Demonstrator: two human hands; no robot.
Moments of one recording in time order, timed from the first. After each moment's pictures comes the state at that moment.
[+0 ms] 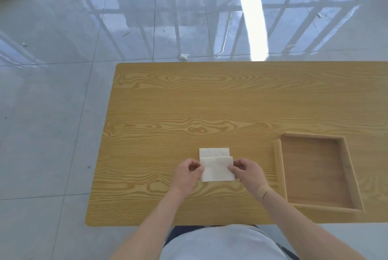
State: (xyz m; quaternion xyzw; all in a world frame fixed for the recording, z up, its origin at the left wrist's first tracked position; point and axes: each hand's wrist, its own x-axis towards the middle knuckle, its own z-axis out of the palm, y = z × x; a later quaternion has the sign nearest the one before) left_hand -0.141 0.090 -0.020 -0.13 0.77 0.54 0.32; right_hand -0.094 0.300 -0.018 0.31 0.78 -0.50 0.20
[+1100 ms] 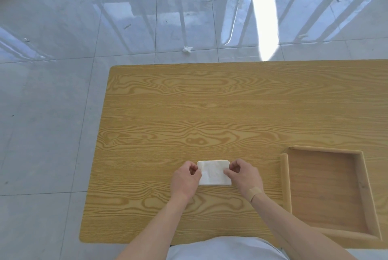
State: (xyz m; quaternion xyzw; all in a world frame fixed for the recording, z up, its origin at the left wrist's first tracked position) left_hand -0.176 0.116 -0.049 -0.14 0.87 0.38 0.28; right_hand -0.142 0.304 -0.041 0.32 0.82 -0.41 0.22
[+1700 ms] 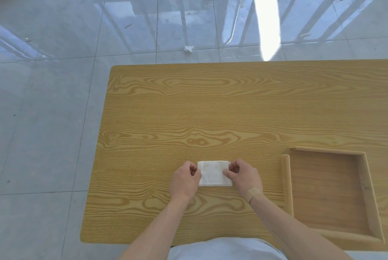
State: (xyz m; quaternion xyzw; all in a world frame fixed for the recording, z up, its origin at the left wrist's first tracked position) left_hand -0.177 0.116 -0.045 -0.13 0.89 0.34 0.27; right_hand -0.145 0.302 -0.044 0.31 0.83 -0.40 0.22
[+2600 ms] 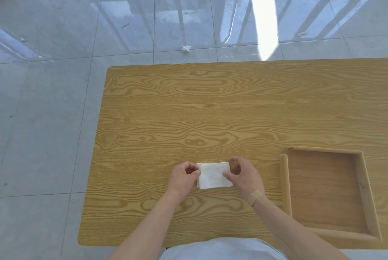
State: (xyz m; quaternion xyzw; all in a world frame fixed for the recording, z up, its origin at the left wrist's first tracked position) left_hand -0.189 0.108 -0.046 -0.17 0.79 0.49 0.33; right_hand -0.139 0.310 -0.047 0.27 0.86 -0.40 0.18
